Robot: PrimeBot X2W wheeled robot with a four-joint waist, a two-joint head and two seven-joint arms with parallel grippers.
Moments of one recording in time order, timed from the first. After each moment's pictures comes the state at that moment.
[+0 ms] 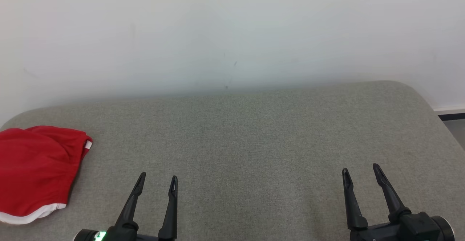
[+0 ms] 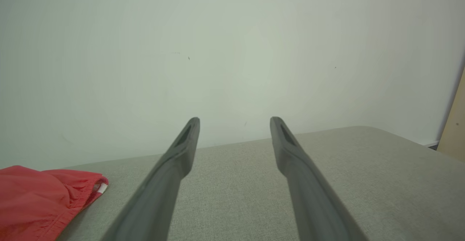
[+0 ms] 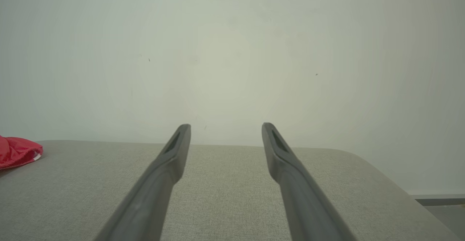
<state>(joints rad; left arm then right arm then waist) 0.02 0.05 -0.16 0.02 -0.08 -0.08 -0.26 0.06 -0.05 0.02 0.03 0.03 0.13 -0.26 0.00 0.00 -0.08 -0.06</state>
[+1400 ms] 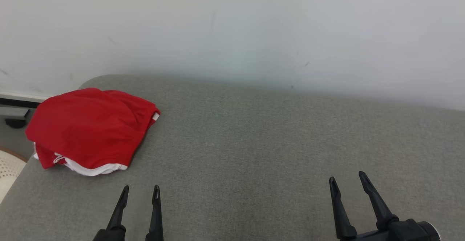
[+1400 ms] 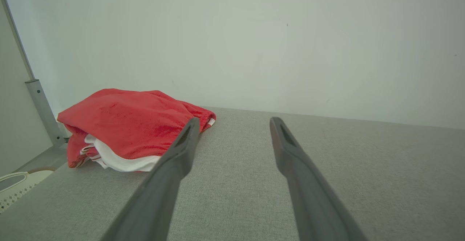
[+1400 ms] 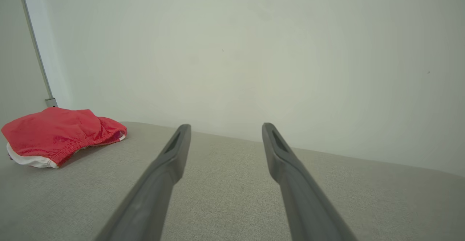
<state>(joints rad) 0.02 0.05 -0.11 0.14 -0.12 -0.02 -0.26 0.08 -0.05 0.08 0.03 0.05 0.13 -0.26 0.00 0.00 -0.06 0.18</state>
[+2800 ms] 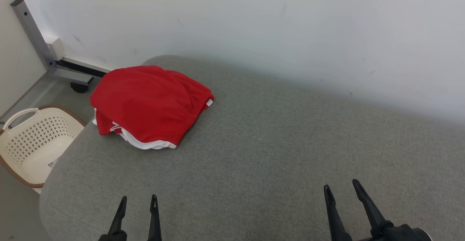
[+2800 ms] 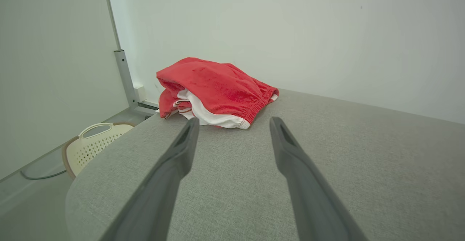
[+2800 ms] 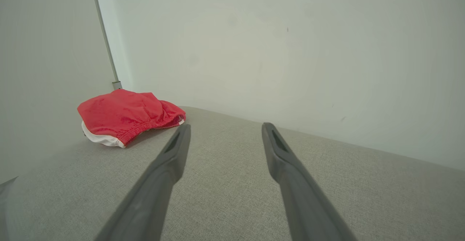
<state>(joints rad) 0.03 0.05 -0.11 0.17 -0.13 0.03 -0.26 0.10 -0.05 0.11 0.05 0.09 0.13 -0.26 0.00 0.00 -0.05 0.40</state>
